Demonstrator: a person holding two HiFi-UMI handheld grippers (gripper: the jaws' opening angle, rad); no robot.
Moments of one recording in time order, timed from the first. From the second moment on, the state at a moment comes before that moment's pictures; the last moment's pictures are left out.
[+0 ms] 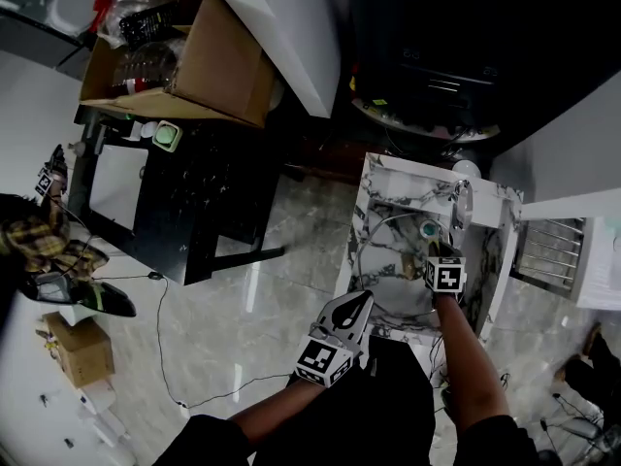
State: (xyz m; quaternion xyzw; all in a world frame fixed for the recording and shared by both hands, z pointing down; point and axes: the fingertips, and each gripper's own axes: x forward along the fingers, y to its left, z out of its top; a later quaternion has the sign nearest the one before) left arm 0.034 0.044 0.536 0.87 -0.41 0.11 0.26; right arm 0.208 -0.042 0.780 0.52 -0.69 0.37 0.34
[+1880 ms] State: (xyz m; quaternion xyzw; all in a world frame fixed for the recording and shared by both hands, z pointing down) left arm 0.040 0.082 0.522 0.88 -0.39 0.10 0.25; right arm 0.242 0.035 0.774 0.48 -0.67 0.38 0.42
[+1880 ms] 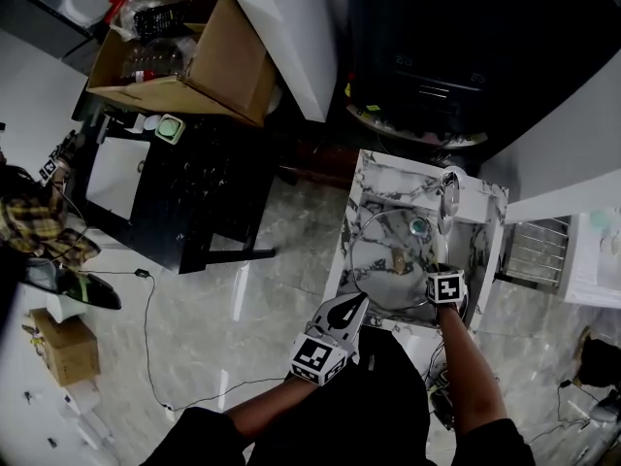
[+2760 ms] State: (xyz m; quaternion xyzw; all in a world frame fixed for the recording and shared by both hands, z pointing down) left arm 0.009 0.079 0.528 0.88 -0.39 0.10 0.24; right arm 0.182 0.060 0.785 0.39 -0.69 0.36 0.49
